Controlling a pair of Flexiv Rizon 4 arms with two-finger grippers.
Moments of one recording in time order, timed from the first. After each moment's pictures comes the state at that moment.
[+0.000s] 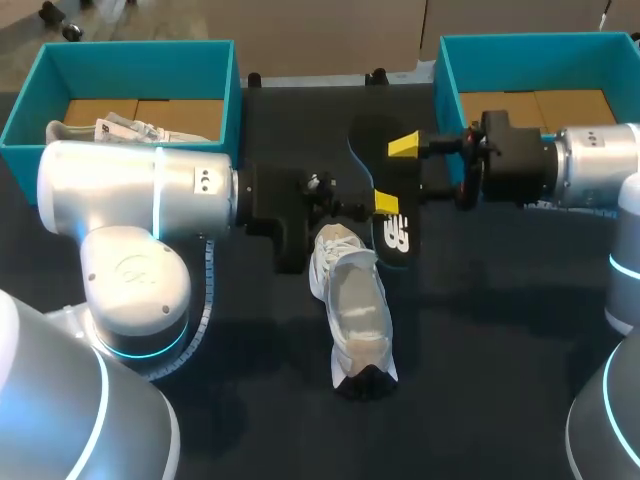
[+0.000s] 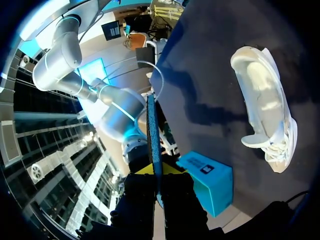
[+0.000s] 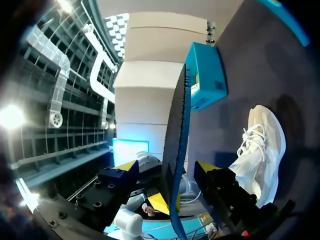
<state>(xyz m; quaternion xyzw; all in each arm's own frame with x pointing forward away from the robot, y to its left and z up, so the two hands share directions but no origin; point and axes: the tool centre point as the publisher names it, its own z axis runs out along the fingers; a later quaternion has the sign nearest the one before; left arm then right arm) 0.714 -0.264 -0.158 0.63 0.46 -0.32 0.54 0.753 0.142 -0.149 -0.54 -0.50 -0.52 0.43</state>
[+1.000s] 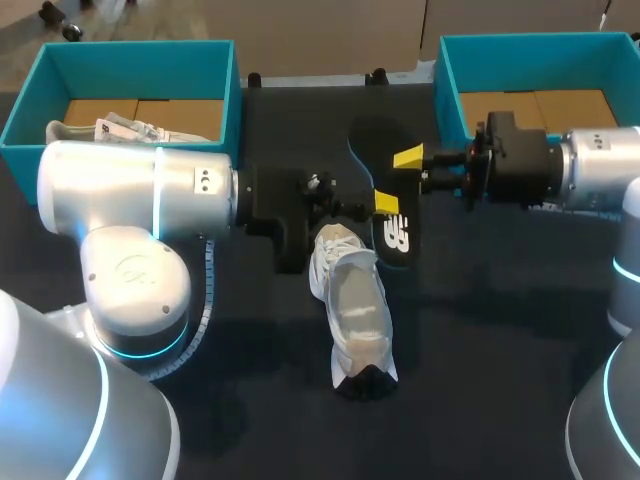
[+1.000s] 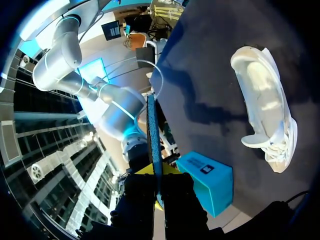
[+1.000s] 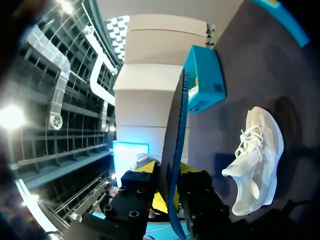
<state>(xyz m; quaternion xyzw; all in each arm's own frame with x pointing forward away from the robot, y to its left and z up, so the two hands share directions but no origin) 0.714 -0.264 -0.158 0.63 0.46 -0.32 0.54 0.754 0.135 -0.151 -0.55 -0.49 -0.52 0.43</state>
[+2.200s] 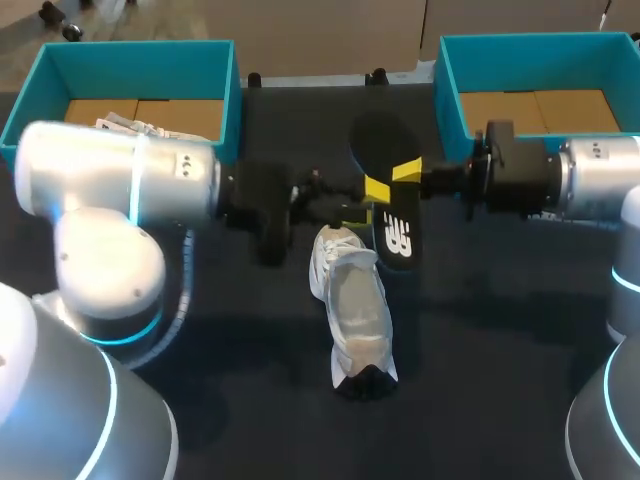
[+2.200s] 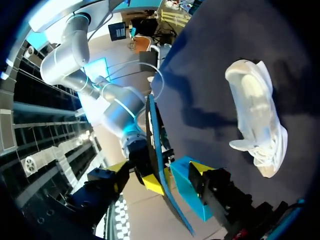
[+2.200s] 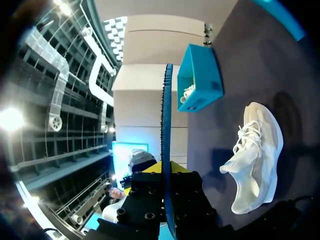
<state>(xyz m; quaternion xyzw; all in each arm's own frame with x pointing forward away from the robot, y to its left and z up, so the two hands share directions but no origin) 0.717 -0.235 -0.157 0.63 0.49 -0.34 0.50 0.745 0.137 -0.160 -0.55 -0.49 -0.52 0.43</state>
